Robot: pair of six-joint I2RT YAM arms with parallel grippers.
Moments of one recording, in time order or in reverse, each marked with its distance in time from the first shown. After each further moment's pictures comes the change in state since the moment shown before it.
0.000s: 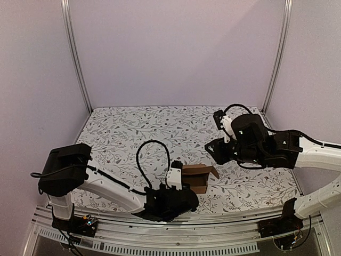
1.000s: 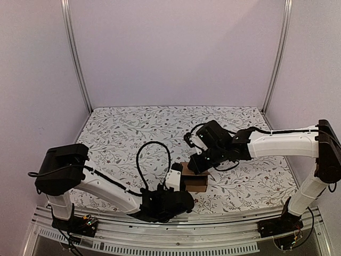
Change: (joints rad) left arm -0.004 -0.021 -0.055 0.043 0.009 0.106; right arm -0.143 0.476 0.140 0.008 -0.434 -0.109
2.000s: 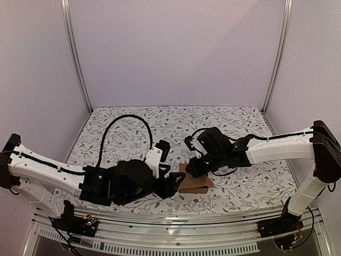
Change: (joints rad) left arm 0.017 -0.573 -0.161 -0.058 0.436 0.201; right arm 0.000 0.018 -0.105 0.185 -0.008 0.071
